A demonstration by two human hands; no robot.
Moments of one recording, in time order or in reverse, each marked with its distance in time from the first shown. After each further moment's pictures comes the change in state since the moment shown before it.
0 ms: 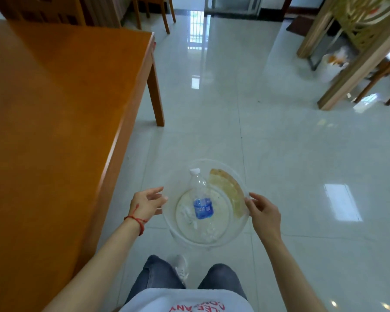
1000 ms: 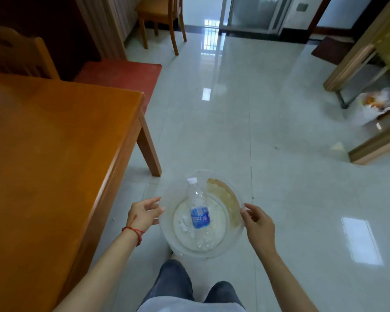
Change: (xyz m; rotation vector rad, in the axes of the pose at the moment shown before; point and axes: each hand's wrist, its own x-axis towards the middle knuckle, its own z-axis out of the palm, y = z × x) left_hand 0.398 0.272 0.073 -0.002 0.084 -0.051; right_hand 0.454 -0.189 0.122 0.001 -0.116 0.004
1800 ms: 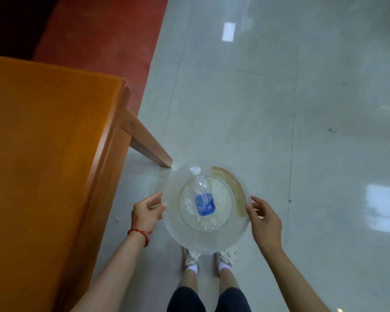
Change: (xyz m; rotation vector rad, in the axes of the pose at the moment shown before) left_hand 0.319 -0.012 0.018 0.020 0.132 -0.160; right_hand 0.272 0.016 0.192 -0.057 -0.092 0.169
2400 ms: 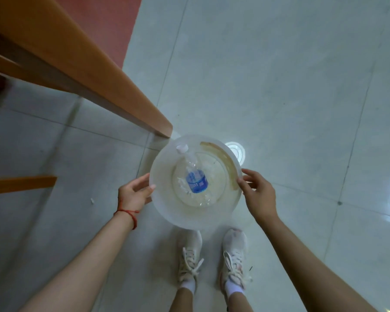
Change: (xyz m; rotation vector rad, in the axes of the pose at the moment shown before) left_hand 0.213 -0.171 0.061 -0.140 0.125 -0.213; right_hand 0.195 0.167 0.170 -0.155 -0.233 -0.010
